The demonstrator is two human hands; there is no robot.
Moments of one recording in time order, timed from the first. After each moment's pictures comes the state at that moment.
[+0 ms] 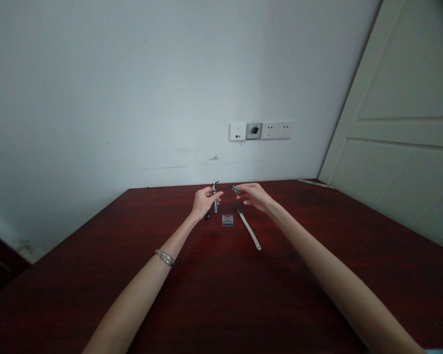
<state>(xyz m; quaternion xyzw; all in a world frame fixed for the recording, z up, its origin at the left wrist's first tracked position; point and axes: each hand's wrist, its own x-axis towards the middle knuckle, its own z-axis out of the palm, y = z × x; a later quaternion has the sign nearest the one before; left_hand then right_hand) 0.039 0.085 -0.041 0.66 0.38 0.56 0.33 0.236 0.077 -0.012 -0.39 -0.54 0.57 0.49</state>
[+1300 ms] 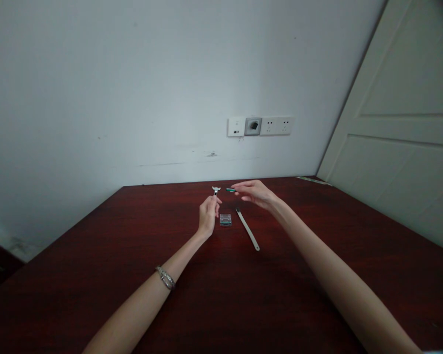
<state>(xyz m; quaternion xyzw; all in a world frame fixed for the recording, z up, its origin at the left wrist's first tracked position) 0.068 0.047 -0.067 0.57 0.35 0.64 0.38 0.245 0.074 0.001 -0.40 -0.55 0.58 0.46</state>
